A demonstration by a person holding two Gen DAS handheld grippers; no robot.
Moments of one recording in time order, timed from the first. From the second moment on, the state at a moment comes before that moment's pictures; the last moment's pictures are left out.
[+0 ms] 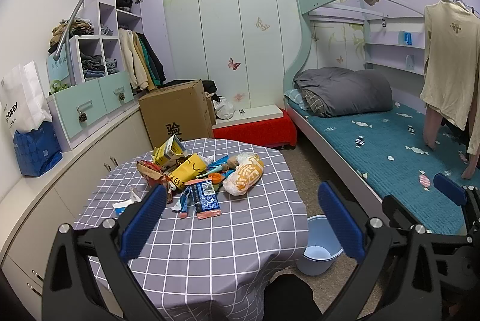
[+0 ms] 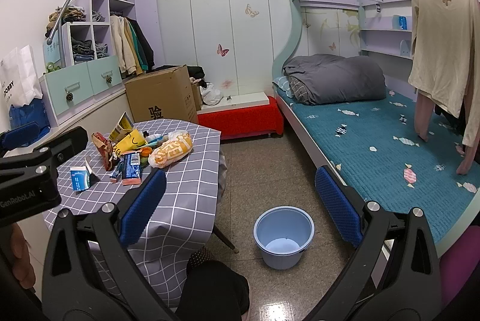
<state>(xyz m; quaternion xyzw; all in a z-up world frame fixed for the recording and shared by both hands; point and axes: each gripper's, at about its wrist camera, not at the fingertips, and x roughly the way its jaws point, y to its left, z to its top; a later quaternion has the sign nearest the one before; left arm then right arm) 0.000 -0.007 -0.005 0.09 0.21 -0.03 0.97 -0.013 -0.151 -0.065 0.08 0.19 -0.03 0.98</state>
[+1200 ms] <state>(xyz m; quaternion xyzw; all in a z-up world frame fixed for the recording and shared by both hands) -0.001 -0.002 -0.006 0.09 0.21 -0.03 0.97 -0.012 -0.139 -0.071 0.08 0.19 -0.02 0.98</state>
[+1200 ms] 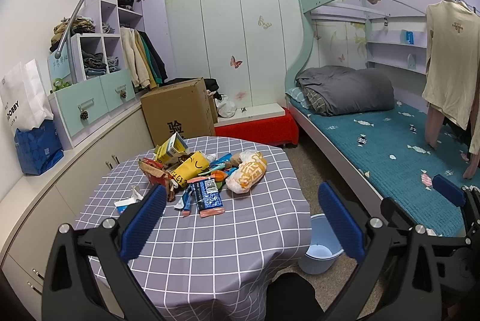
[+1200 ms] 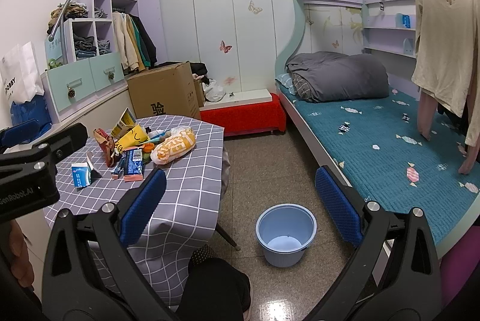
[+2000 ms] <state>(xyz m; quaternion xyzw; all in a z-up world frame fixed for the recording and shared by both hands) 0.026 0.025 -0.025 0.08 0.24 -0.02 0.97 0.020 -0.119 -0.077 0.07 0.23 0.00 0.97</state>
